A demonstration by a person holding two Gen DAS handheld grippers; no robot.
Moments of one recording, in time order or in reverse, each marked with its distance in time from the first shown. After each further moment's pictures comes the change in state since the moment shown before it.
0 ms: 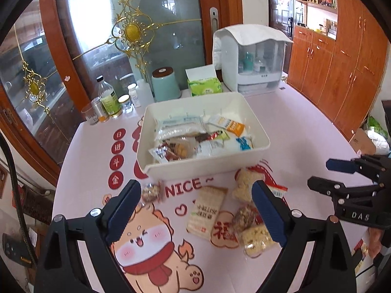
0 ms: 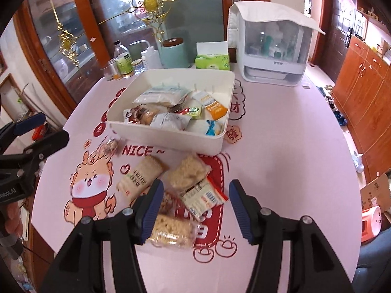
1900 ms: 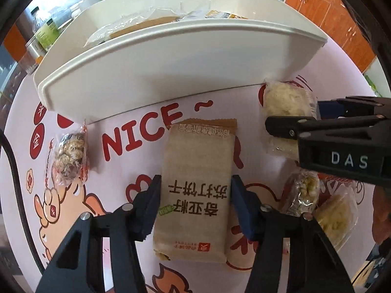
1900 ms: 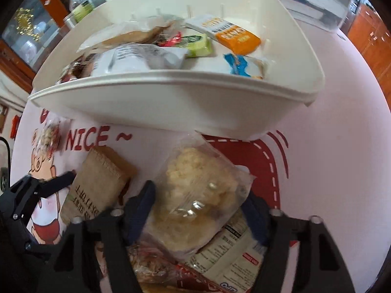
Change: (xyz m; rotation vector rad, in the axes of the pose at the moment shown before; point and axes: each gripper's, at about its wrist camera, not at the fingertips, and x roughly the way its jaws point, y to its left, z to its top) left arm 0.226 -0.006 -0.081 0.055 0.361 -0.155; right arm 0.222 0.023 0.011 0.076 0.279 -0.044
